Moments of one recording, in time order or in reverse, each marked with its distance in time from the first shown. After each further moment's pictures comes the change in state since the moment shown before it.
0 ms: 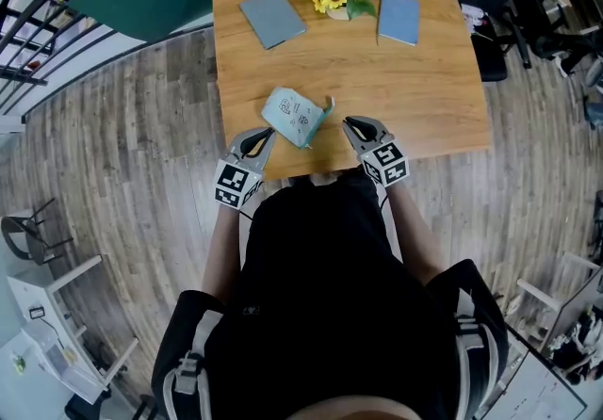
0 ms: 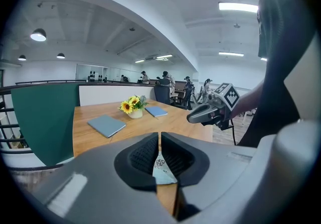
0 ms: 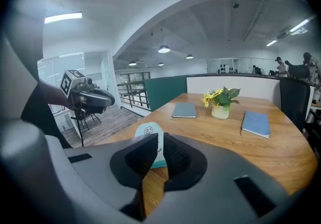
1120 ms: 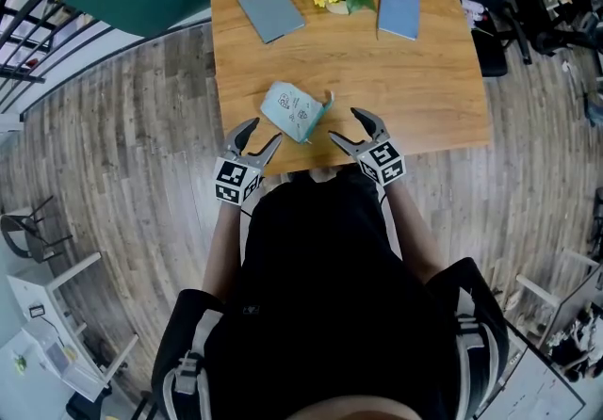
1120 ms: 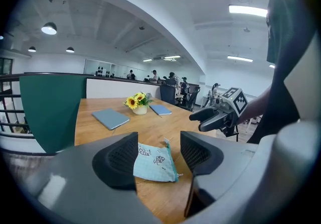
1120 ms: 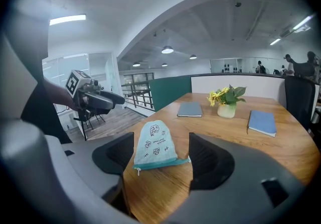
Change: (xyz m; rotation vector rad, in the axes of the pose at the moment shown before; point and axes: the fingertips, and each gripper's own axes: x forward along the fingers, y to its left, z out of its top) left arm 0.001 0.005 -0.015 -0.094 -0.001 0.048; right arm 0.004 0.017 -0.008 -0.010 -0.014 0.048
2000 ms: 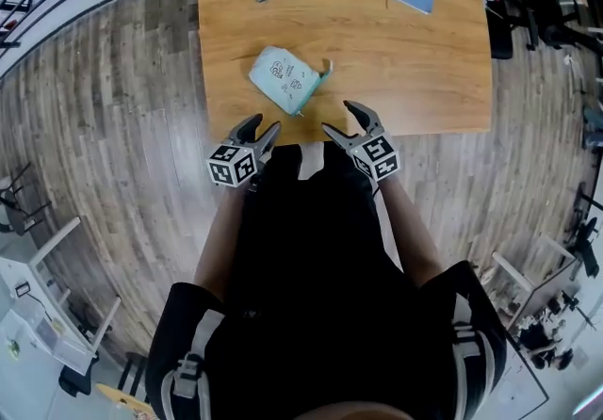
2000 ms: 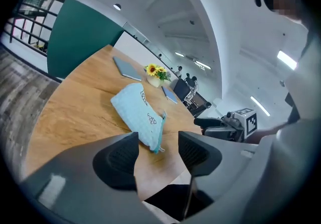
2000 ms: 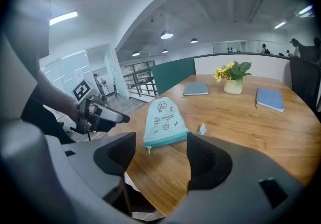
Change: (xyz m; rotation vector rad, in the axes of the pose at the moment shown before) left arm 0.025 -0.022 -0.115 -0.602 0.097 -0.028; right arm 0.007 0.024 -0.058 0.063 0.163 0.066
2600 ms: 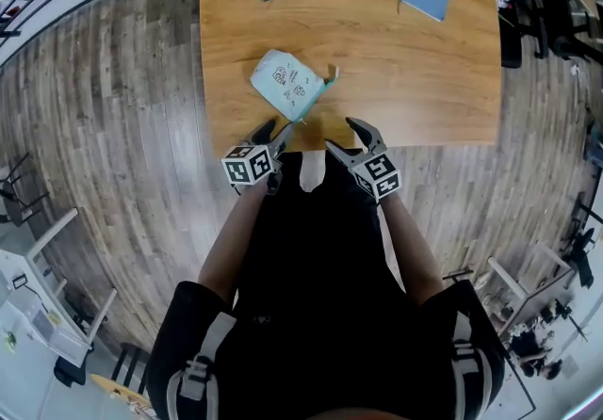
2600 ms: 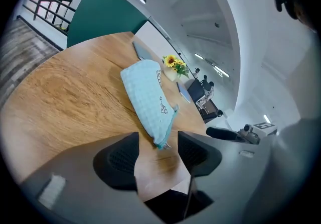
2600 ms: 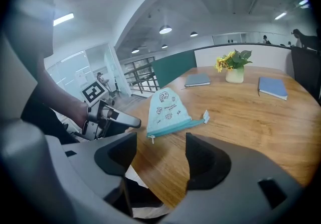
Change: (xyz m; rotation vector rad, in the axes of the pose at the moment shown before) left arm 0.043 0.012 -0.032 -0.231 0.029 0.094; right arm 0.003 0.006 -0.025 0.040 0.043 0.035
